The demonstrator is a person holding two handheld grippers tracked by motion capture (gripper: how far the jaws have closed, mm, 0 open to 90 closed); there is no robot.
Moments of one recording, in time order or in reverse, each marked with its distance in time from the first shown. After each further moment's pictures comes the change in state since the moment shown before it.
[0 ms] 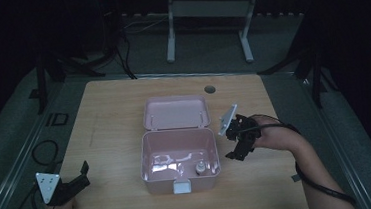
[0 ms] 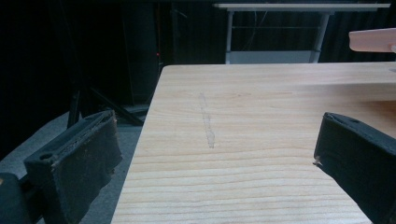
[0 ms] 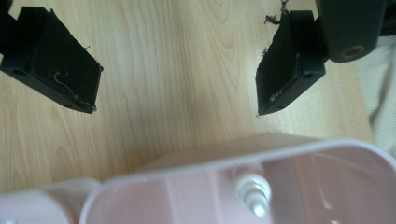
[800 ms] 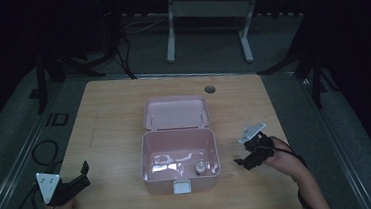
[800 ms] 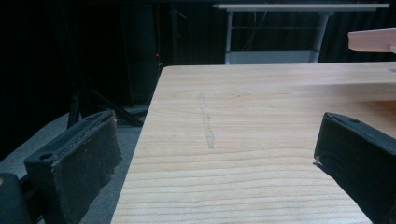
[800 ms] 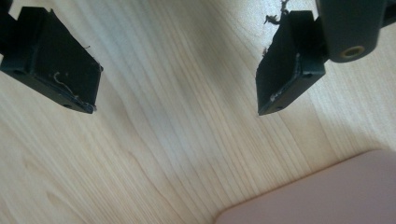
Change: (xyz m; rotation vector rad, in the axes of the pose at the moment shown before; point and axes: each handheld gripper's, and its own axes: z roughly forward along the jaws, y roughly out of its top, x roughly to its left) left arm 0.000 0.000 0.000 -0.003 0.000 0.003; right arm 0.008 -0.097 0.069 -0.222 -0.141 0.298
